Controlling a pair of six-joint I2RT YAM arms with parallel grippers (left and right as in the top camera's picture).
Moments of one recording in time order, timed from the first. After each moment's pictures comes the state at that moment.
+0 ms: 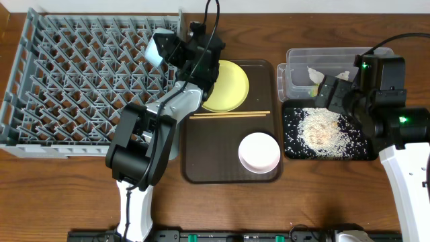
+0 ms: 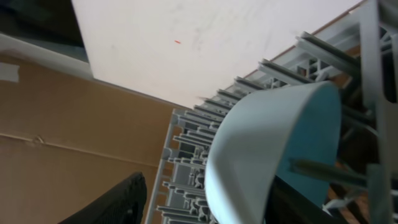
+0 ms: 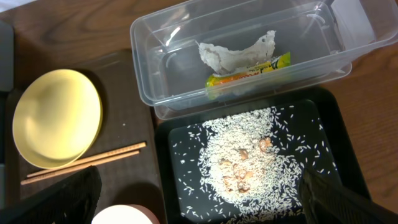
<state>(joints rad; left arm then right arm) -0.40 2.12 1.39 0.30 -1.16 0.72 0.07 1.27 1.29 -0.93 0.05 0.36</state>
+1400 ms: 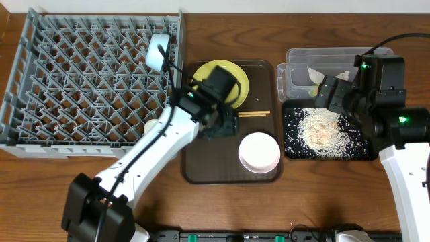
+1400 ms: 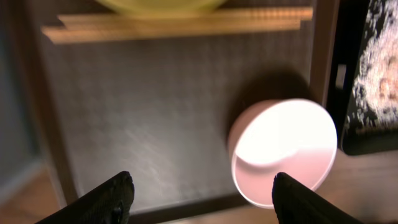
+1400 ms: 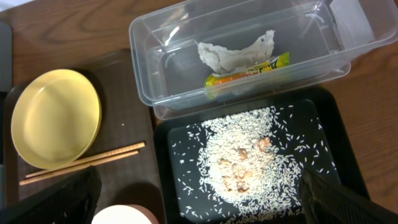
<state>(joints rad) -0.61 1.64 1.33 -0.97 0.14 -0.62 0.07 1.27 1.29 -0.93 0.05 0.36</state>
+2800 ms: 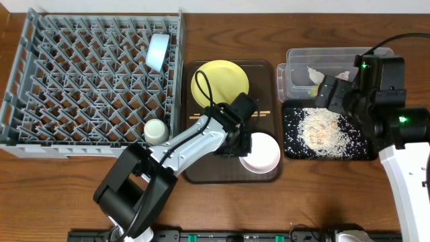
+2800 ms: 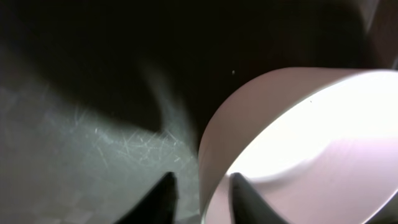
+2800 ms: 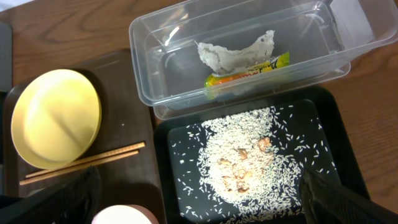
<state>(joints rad) -0.72 1.84 1.18 -0.73 0.25 -0.73 0.07 1.27 1.29 -0.93 0.05 0.36</state>
